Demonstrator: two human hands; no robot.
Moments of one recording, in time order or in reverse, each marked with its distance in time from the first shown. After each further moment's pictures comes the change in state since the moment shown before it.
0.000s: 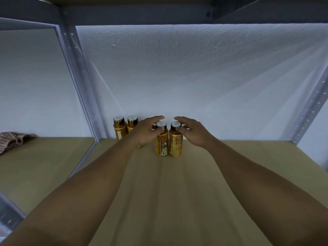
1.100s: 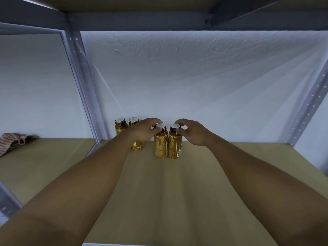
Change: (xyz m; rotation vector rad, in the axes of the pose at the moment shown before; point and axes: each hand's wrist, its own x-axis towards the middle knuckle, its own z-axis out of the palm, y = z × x) left_hand 0.008 0.005 -0.019 0.226 -0.160 -0.020; right_hand 0.003 -0.008 -0.012 -0.230 -0.105 -0.025
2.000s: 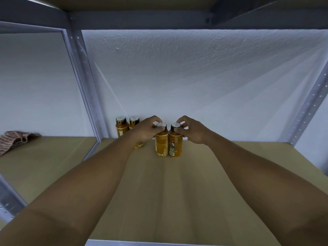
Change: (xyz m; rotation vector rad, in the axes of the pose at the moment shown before) left_hand -0.004 0.005 0.010 -0.253 0.040 -0.118; right_hand -0.002 -0.002 -0.001 0.134 -0.035 0.074
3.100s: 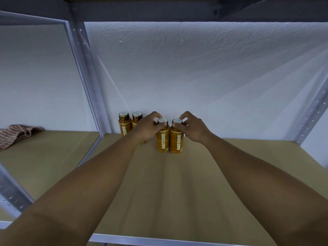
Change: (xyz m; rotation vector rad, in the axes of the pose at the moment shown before) left_hand -0.005 -0.007 0.007 0.028 0.125 0.007; right_hand 0.005 -0.008 0.021 0.022 0.156 0.048
